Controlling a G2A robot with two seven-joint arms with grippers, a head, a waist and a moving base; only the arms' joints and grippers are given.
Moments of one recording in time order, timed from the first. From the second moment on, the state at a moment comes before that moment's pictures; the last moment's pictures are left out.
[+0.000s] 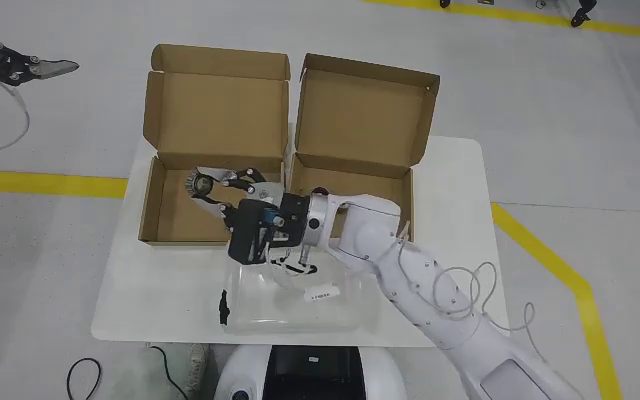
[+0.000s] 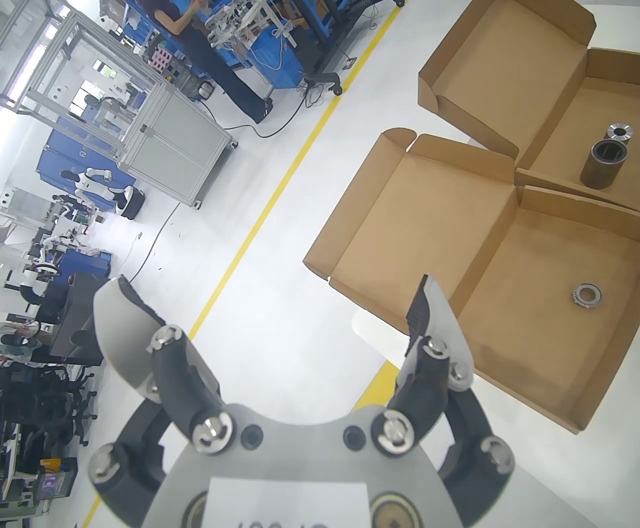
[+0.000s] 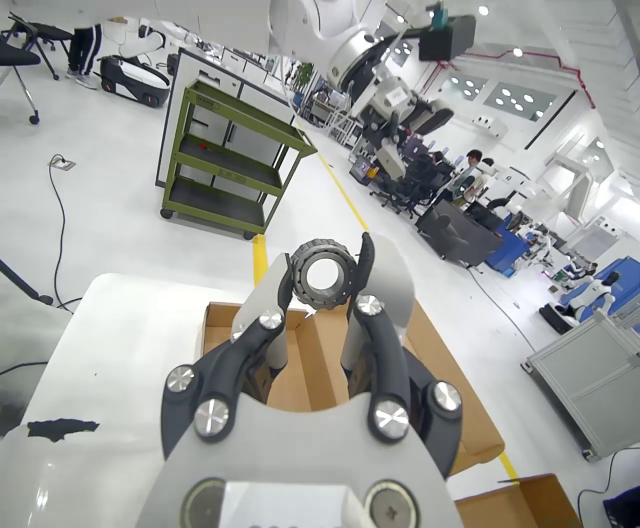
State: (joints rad) left arm 0.56 -0.16 -1.11 -1.50 0.89 -0.82 -0.11; right arm -0.90 -1.49 0.76 -1.67 -1.54 -0.57 -0.07
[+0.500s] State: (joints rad) left arm 0.56 -0.16 -1.11 -1.50 0.89 -0.82 -0.11; right arm -0.87 -1.52 0.68 -1.49 -1.50 -0.58 0.13
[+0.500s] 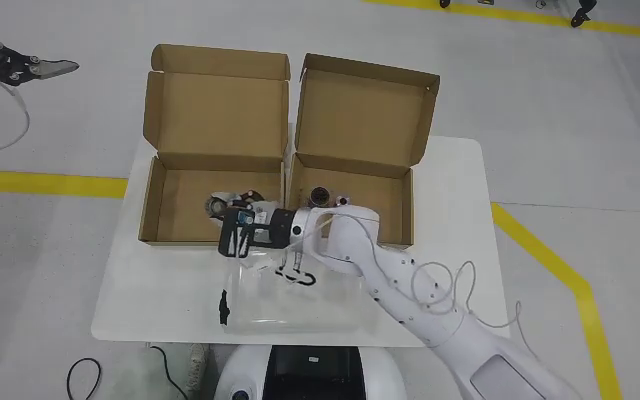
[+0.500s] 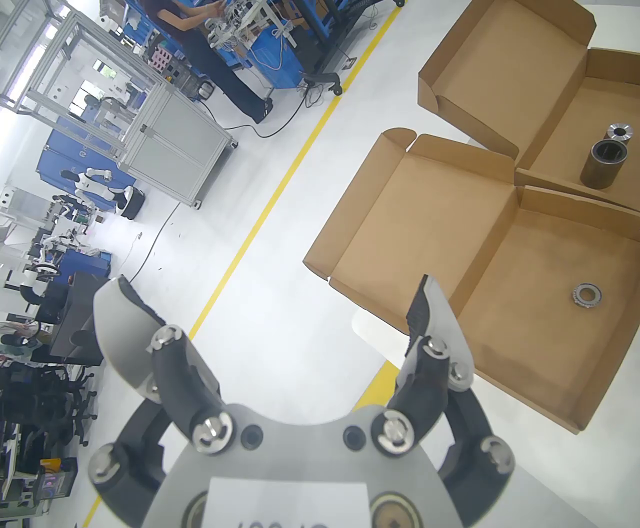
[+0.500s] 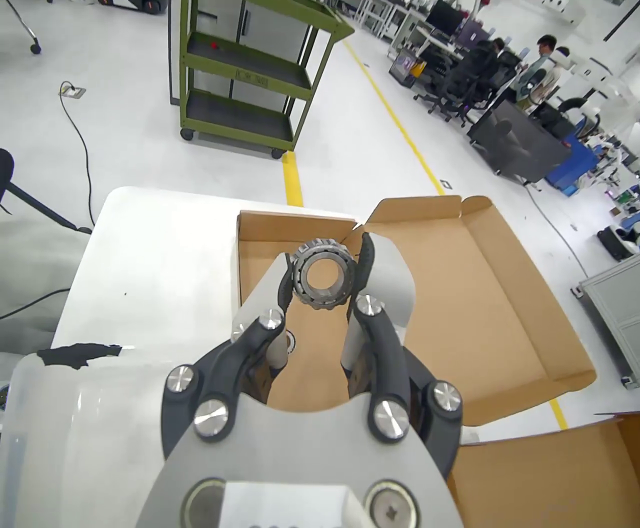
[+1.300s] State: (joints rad) left arm 0.56 -0.16 -1.11 -1.50 0.89 -0.82 -0.11; right arm -0.63 -1.67 0.52 -1.02 -1.34 -0.51 0.28
